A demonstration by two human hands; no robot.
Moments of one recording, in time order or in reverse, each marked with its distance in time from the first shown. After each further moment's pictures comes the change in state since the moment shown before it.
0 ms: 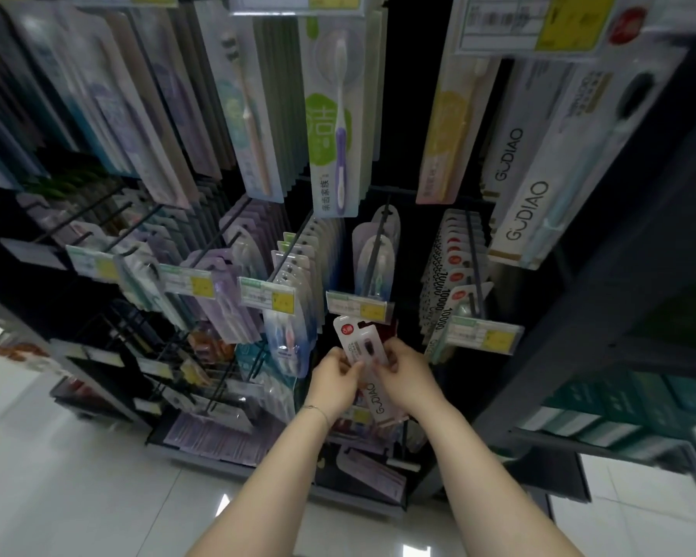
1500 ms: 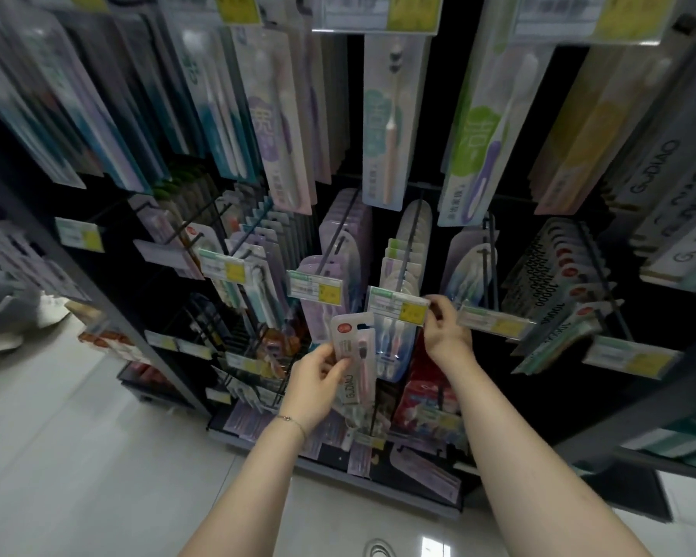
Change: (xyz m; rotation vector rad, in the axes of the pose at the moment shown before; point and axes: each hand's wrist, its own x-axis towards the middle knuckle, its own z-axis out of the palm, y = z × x) left_hand -0.013 -0.051 -0.185 -0.028 0.039 0.175; right_hand 0.073 -0.082 0.078 0.028 0.298 0.076
